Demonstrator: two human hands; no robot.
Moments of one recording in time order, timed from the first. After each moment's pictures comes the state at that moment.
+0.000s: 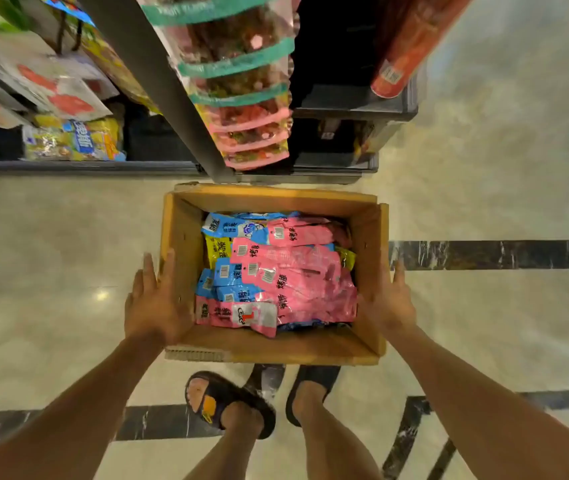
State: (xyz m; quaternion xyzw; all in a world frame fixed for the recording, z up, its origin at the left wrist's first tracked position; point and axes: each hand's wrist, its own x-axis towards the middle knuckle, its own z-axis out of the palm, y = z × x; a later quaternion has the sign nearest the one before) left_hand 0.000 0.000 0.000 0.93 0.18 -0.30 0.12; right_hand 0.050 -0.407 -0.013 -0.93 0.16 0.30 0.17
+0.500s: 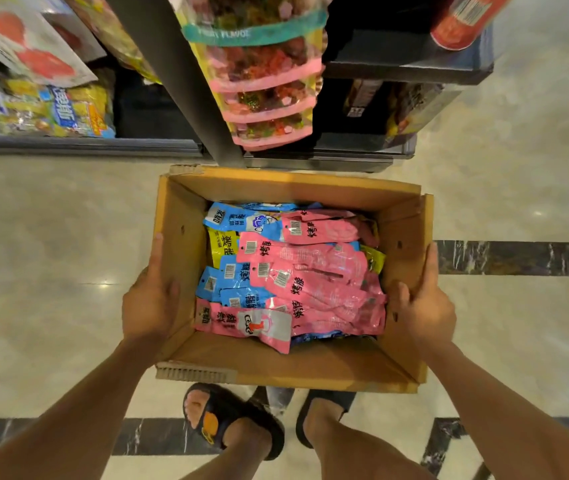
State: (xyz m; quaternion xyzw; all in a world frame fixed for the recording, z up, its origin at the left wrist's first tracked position) left_hand 0.005 0.018 -0.086 0.94 0.22 -0.14 0.21; right_hand 0.050 -0.422 -0.092 -0.96 0.19 0.16 0.15
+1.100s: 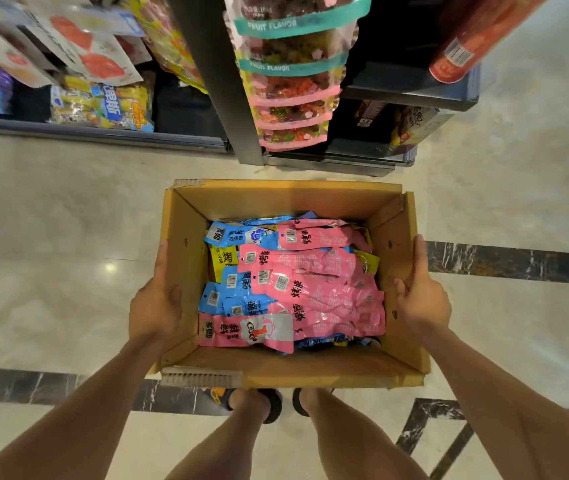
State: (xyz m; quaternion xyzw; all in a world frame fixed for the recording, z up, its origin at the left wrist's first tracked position) left_hand -0.045 0.033 -0.013 0.91 0.28 -0.19 0.24; right_hand 0.055 -0.407 -0.015 -0.96 0.13 0.22 0.10
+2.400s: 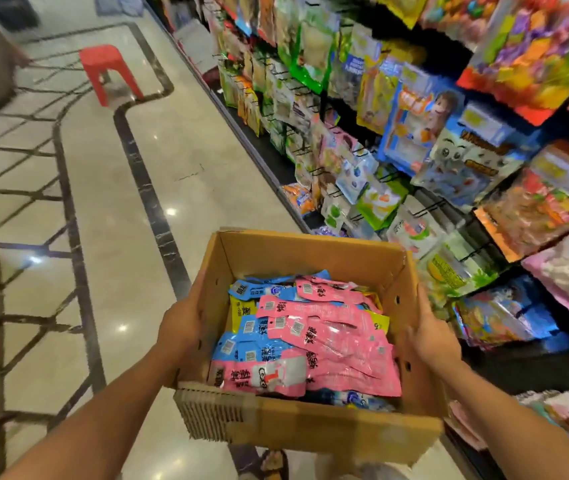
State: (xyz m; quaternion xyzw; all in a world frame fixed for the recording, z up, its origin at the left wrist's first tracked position) left_hand -0.316 0.320 0.468 0.75 0.61 0.06 0.24; right_hand 0.105 0.117 0.481 -0.89 -0.40 0.19 0.06
